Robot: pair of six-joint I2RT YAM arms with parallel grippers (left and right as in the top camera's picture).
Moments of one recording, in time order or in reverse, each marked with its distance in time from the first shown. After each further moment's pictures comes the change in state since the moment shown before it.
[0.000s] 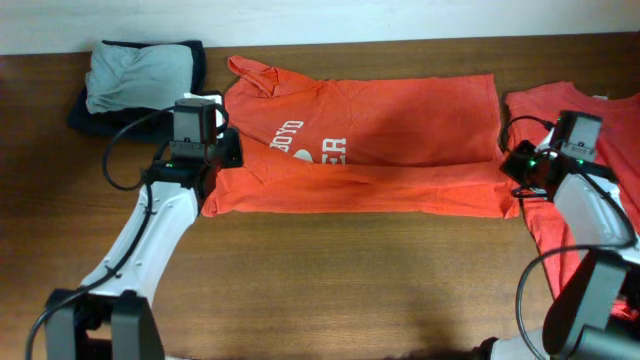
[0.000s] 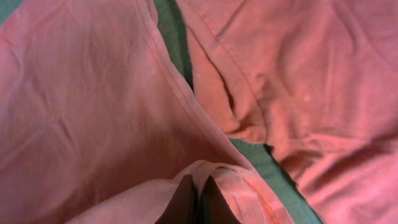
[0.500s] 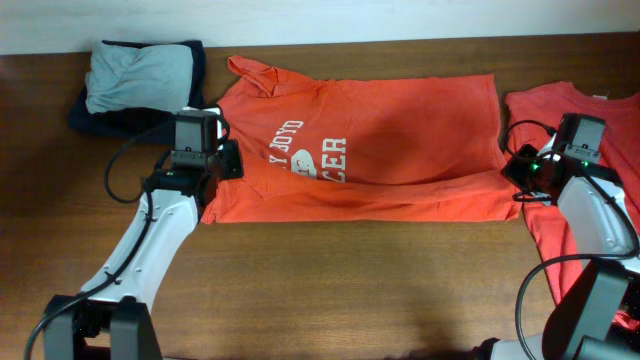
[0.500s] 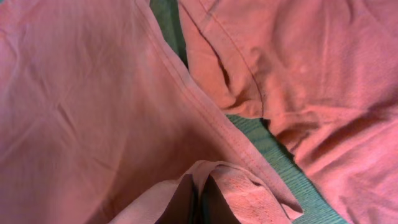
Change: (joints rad) left arm 0.000 -0.030 -0.057 -0.027 0.000 -0.046; right arm -0.014 -0.042 0.000 -0.080 -0.016 0.041
